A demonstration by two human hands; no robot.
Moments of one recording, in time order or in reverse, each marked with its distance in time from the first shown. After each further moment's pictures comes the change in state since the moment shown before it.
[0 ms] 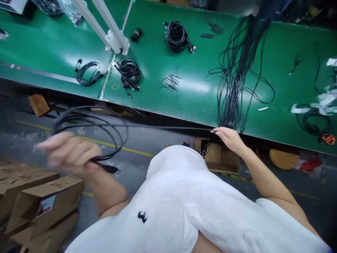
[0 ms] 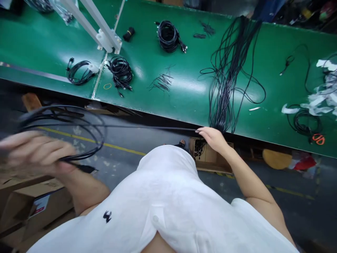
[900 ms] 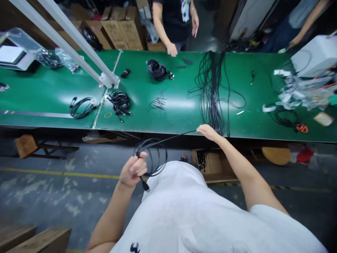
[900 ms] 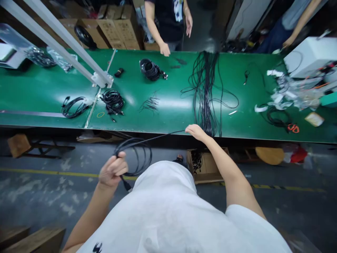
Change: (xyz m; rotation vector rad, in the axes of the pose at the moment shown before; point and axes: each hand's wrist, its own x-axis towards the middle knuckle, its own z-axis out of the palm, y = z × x) left_hand -0.002 -0.113 0.049 0.014 -0.527 -0.289; right_hand 0.067 0.068 0.021 -0.095 -0.082 0.040
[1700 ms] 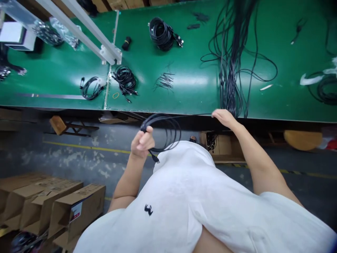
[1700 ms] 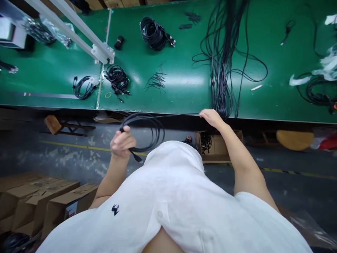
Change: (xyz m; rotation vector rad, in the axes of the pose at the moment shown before) left_hand 0.017 0.010 0.007 0.081 0.143 0.019; right_hand -0.029 0.017 0.029 0.111 0.132 0.066
